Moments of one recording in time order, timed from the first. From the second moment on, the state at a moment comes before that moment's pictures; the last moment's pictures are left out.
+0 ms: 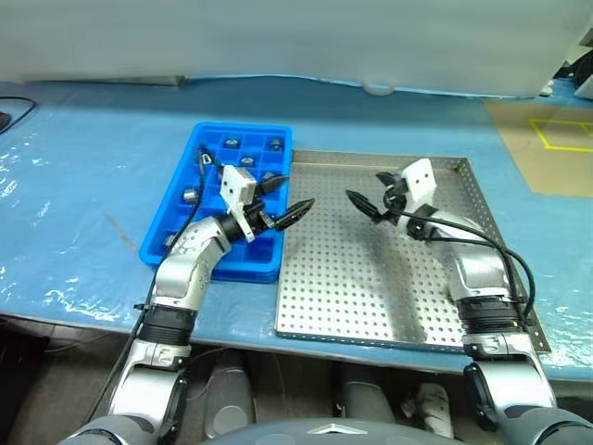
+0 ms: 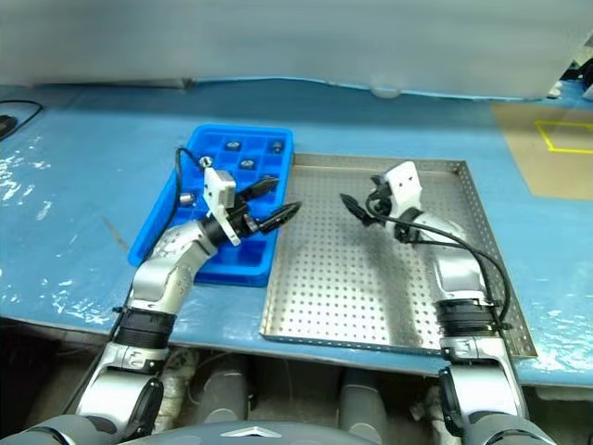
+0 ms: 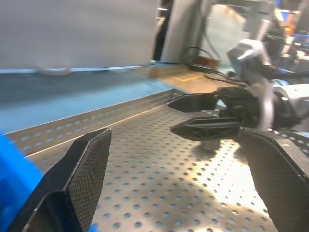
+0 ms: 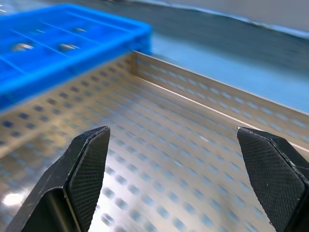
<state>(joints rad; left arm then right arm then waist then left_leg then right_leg) -0.49 0.18 -0.04 0.13 -0.40 0.21 -0.88 -0.44 -0.46 -0.10 0.14 0.22 0.35 0.59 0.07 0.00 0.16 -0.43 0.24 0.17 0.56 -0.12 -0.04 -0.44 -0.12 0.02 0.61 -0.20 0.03</state>
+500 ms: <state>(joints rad) -0.56 0.13 -0.10 0.27 -0.38 0.11 -1.00 -0.37 -0.49 -0.22 0.04 0.30 0.64 0.50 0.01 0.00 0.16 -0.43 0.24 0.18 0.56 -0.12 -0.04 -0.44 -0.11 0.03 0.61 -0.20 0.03</state>
